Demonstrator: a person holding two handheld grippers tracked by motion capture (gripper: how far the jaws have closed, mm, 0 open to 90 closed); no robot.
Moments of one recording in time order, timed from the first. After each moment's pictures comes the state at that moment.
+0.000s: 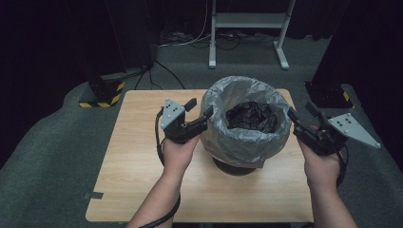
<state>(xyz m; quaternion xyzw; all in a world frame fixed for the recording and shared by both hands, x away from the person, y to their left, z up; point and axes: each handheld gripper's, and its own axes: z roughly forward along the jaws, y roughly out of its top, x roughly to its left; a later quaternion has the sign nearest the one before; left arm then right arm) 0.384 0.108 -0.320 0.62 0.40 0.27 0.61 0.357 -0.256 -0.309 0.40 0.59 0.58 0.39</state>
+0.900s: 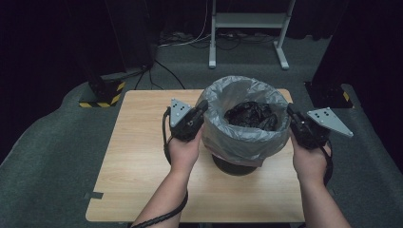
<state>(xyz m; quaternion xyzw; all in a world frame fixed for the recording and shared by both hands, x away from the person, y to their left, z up) 0.388 0.096 -0.327 0.61 0.42 0.29 0.61 0.376 -0.234 -0.319 0.45 0.61 0.51 0.41</state>
